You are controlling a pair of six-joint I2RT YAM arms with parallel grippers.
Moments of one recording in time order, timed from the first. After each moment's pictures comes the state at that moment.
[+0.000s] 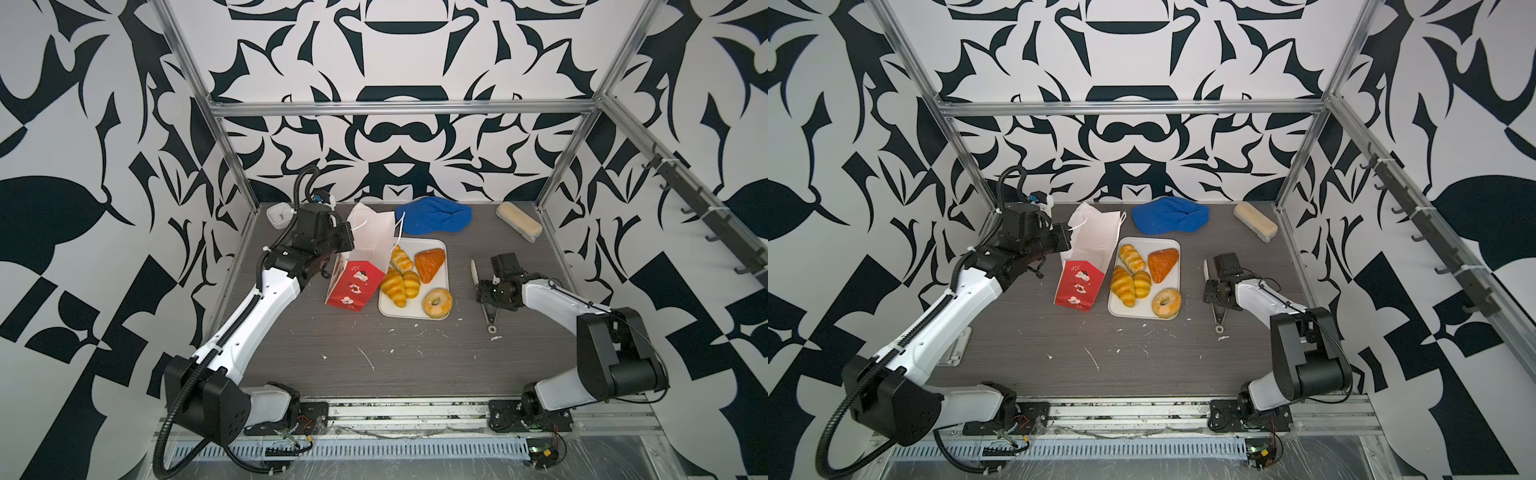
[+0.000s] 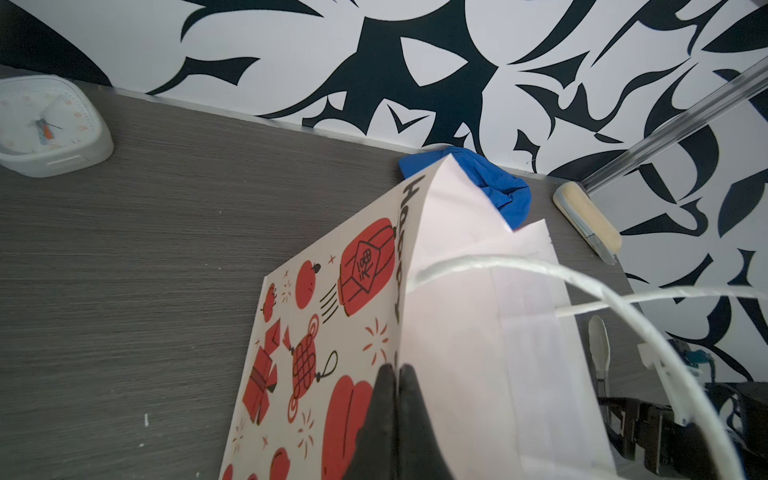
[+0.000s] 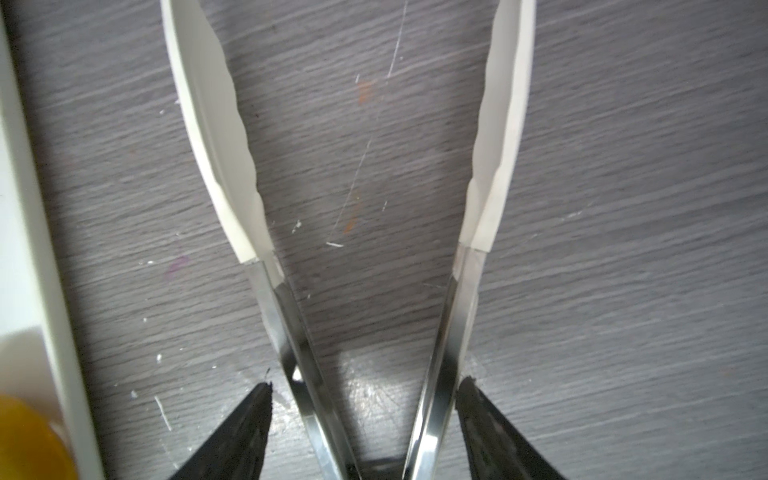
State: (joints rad) left arm -0.39 1.33 1.23 -0.43 0.02 -0.44; right arm 0.16 1.49 0.78 -0.46 0.08 0.41
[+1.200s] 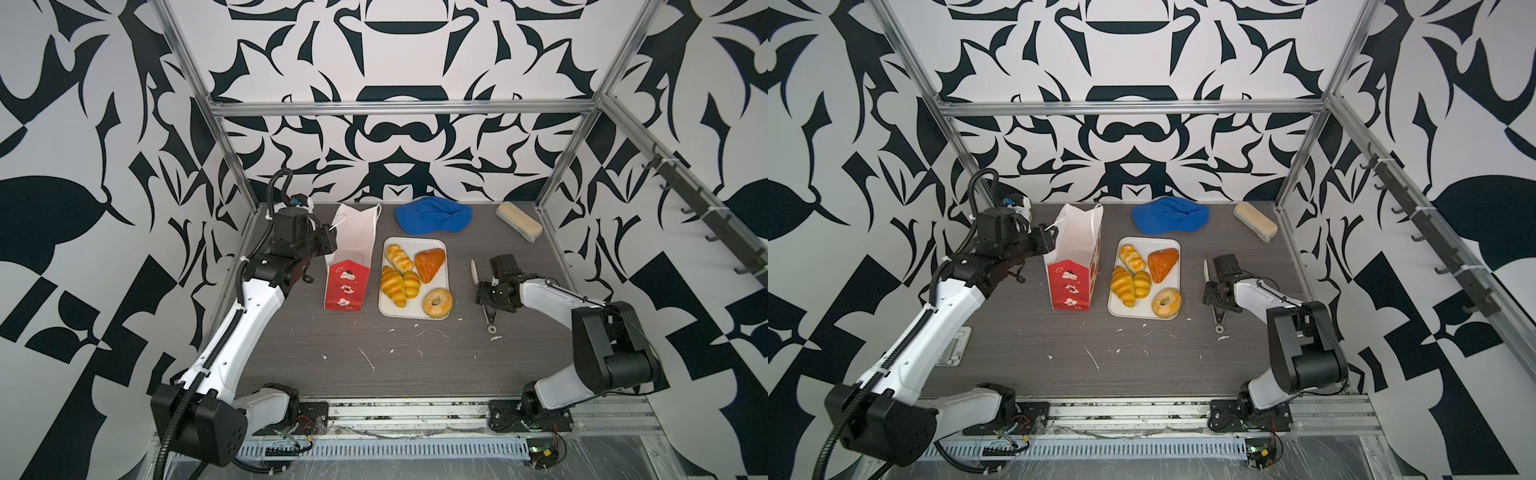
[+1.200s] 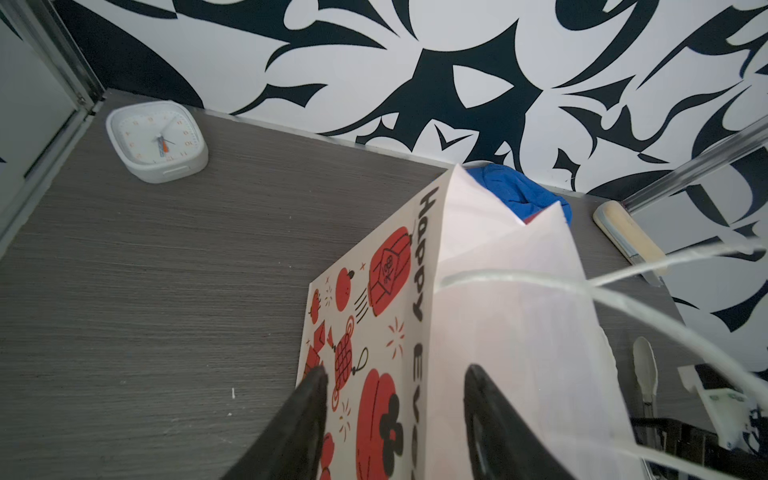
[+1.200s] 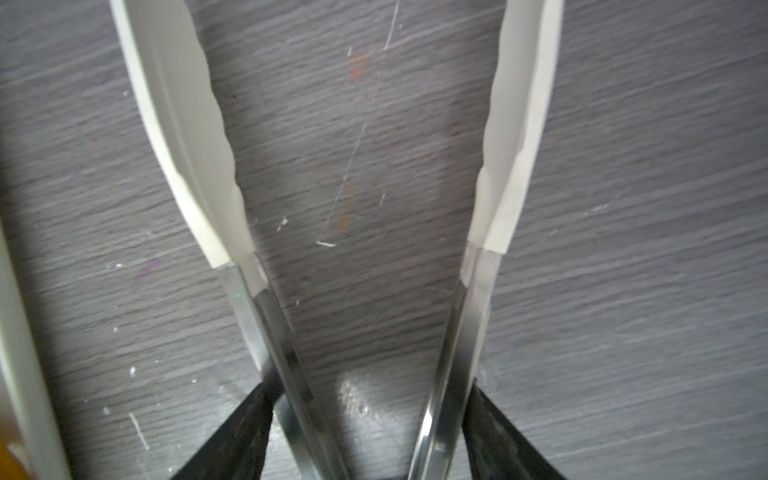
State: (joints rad) left arm -0.27 1.19 1.18 -0.50 0.01 -0.37; right arm 0.16 1.53 0.78 -0.43 0.06 0.42
